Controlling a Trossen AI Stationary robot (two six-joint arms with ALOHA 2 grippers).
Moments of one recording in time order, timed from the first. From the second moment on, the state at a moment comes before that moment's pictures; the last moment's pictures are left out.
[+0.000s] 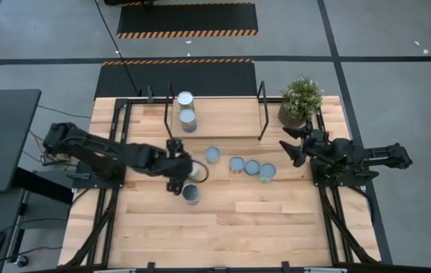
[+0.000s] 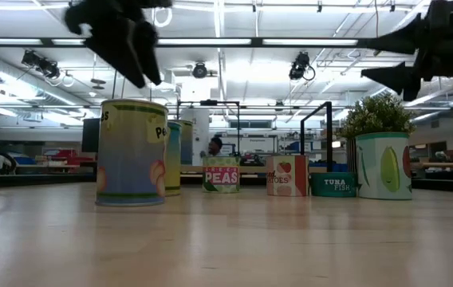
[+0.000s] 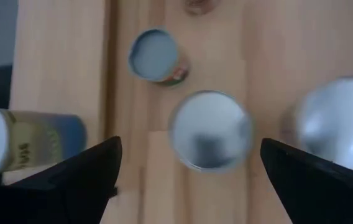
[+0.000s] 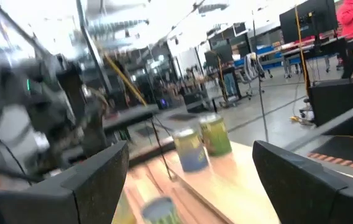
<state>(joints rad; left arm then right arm) -0.24 1.43 1.15 -0.84 -0.46 -0.08 0.05 0.02 0.01 0.26 0.49 0.20</state>
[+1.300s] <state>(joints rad) -0.46 0.89 0.54 -0.16 -0.61 0.04 0.08 0.65 0.20 0.51 0.32 0.29</state>
